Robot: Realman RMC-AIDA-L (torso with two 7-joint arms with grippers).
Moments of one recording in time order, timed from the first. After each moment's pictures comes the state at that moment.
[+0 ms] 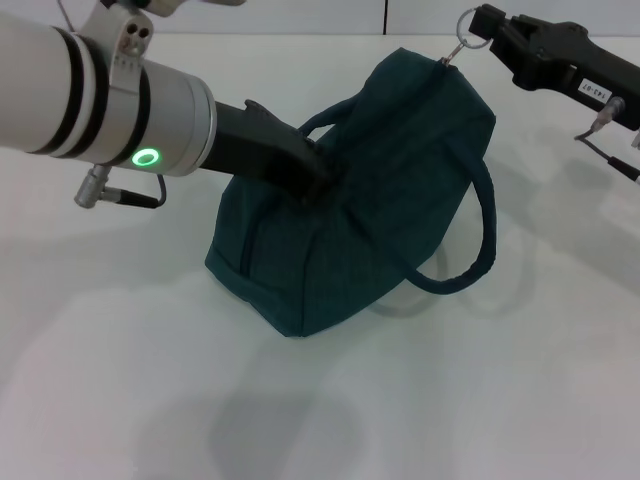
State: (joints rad) left arm -0.37 -2.09 1.52 1.76 2.36 1.39 -2.61; right arm 0.62 2.02 -1.32 -0.45 -0.89 -1.19 1.21
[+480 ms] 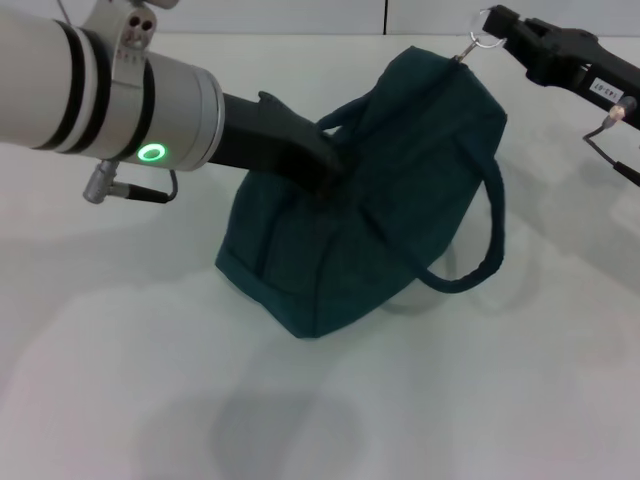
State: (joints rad) left arm -0.37 -2.09 1.52 1.77 2.31 1.38 -2.59; right arm 0.61 2.01 -1.30 -0.41 -0.86 -1.19 1.27
